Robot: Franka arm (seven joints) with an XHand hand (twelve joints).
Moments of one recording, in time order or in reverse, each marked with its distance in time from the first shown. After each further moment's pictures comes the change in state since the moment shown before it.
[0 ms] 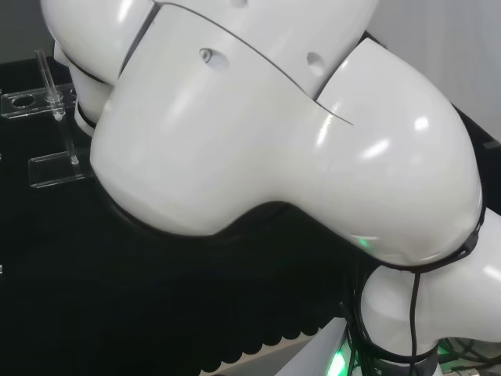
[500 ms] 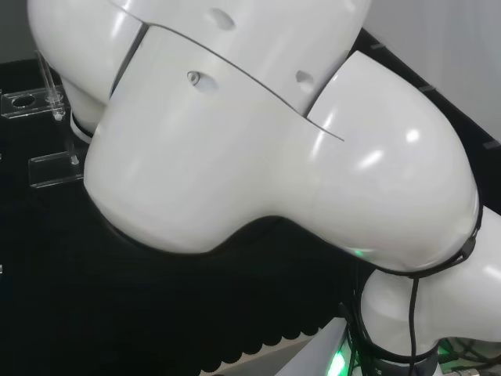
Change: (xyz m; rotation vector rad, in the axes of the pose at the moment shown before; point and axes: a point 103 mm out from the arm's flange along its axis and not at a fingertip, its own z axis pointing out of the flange) arm 0.002 -0.003 -0.006 0.012 -0.036 0.019
